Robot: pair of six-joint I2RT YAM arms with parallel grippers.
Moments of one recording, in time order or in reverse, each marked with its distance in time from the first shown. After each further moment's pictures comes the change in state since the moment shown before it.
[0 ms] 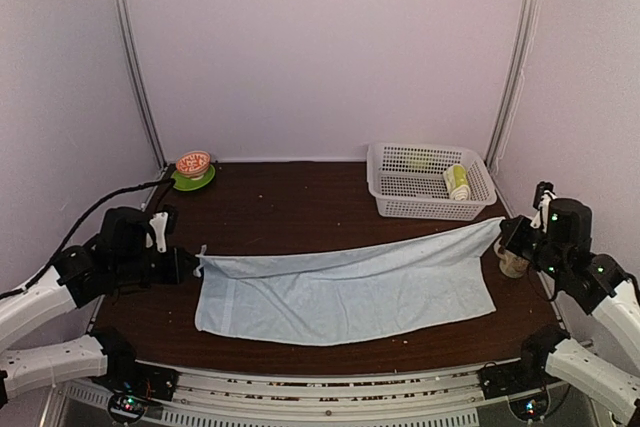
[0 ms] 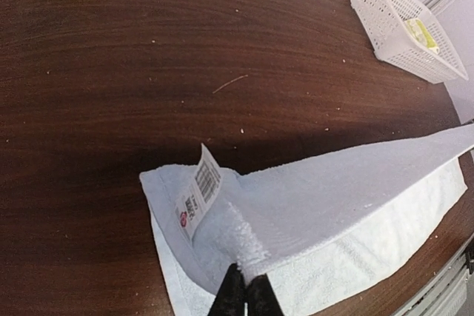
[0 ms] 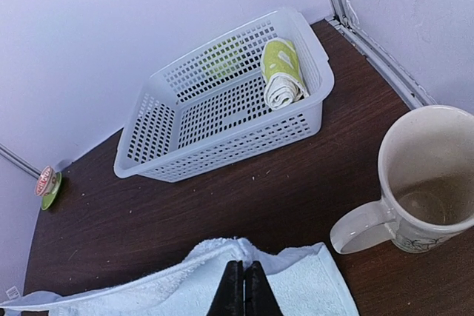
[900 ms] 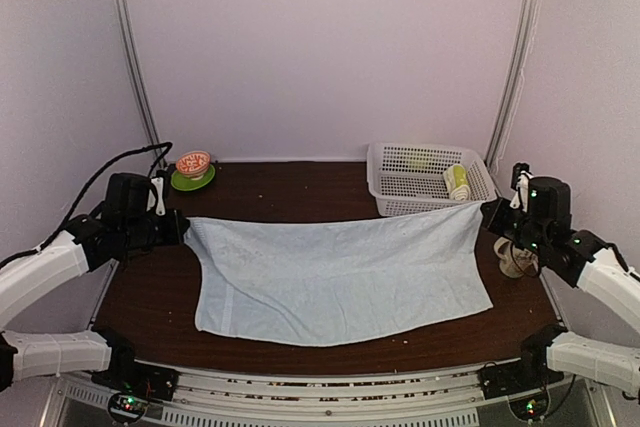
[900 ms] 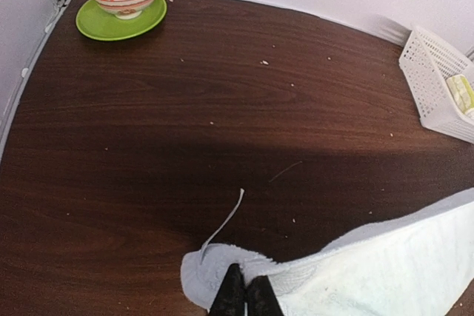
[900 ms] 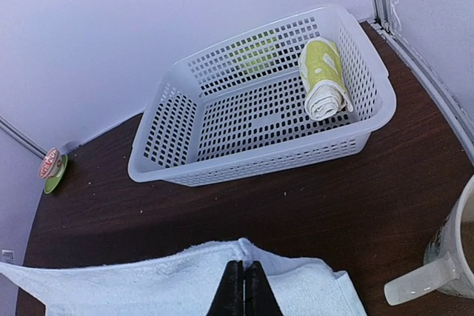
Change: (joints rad) left arm 0.179 0.244 0.155 0.130 -0.085 0.119; right arm -0.003 0.273 0.062 0.220 -0.079 -0.063
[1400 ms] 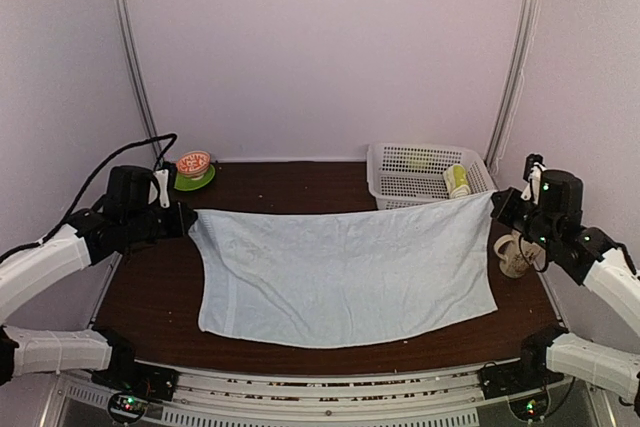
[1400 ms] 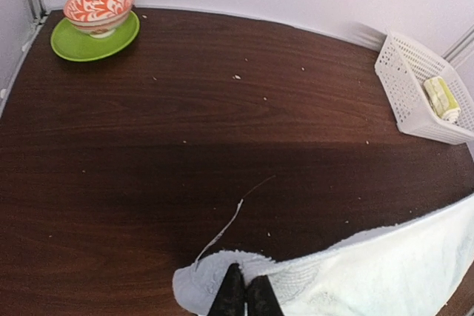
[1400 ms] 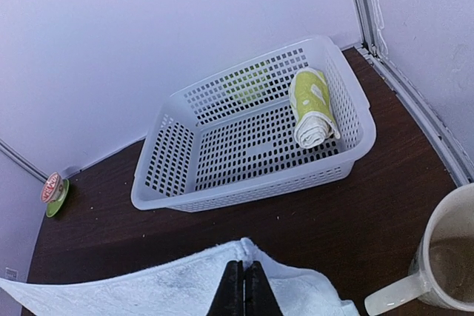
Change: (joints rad) left arm 0.000 0.048 0.039 0.051 0.089 0.019; right arm -0.047 -0.037 0.048 -0.023 0.020 -0.008
